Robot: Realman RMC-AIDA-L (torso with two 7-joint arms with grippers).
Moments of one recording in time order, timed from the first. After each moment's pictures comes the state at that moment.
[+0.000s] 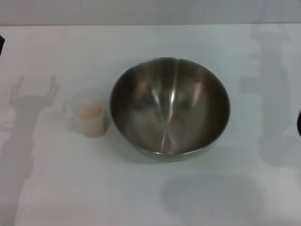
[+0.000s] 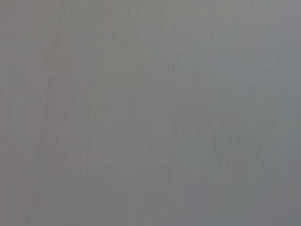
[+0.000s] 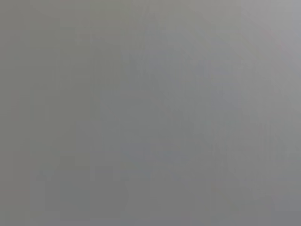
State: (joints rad) left arm -0.32 -2.07 -0.67 -0.27 2.05 1.57 -0.03; right arm 0.42 2.09 -2.01 -1.00 1.08 -1.04 -0.93
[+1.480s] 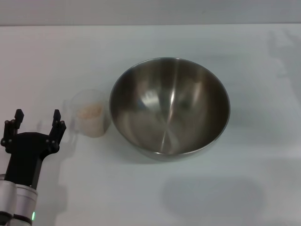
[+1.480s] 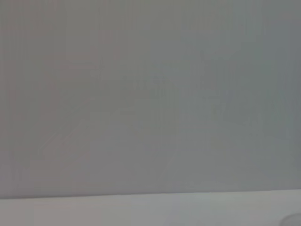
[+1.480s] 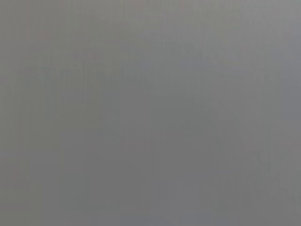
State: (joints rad) left arm -0.03 -2.08 -0.43 -0.67 1.92 1.27 0.43; right arm 0.50 2.02 -1.76 -0.31 0.42 -1.32 0.25
